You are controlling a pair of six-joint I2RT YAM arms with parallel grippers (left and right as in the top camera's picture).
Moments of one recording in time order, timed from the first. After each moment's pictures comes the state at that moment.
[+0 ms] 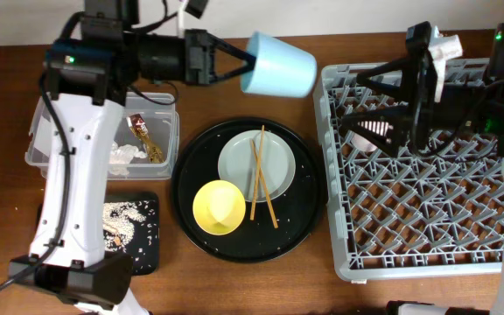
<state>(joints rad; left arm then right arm) -0.20 1.84 2.23 -1.09 1.27 -0.27 -0.11 1.48 1.90 -1.31 -1.27 -0.56</state>
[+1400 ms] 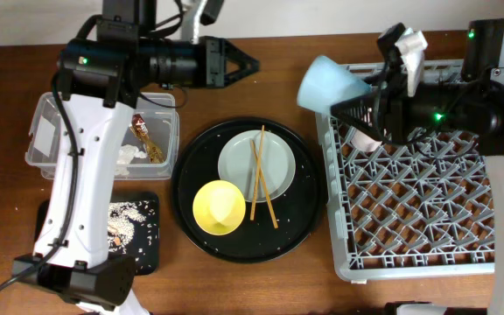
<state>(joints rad) -0.23 1.84 2.23 -1.17 0.86 -0.25 -0.02 1.49 1.90 -1.31 -0.86 -0.33</state>
